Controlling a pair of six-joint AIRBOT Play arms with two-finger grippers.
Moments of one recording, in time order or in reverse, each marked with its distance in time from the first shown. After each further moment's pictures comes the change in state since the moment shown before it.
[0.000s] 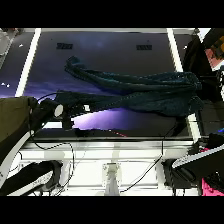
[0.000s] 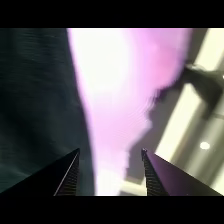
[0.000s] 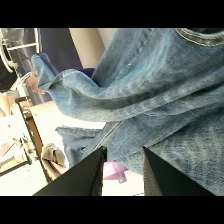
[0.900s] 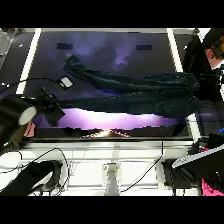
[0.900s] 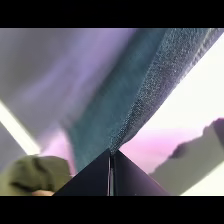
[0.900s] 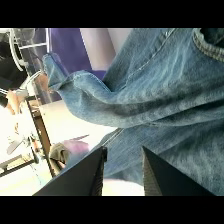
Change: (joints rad) left arm -0.082 0.365 0.235 0.159 -0.196 -0.480; right arm 0.004 0.000 0.000 0.043 -0.010 -0.003
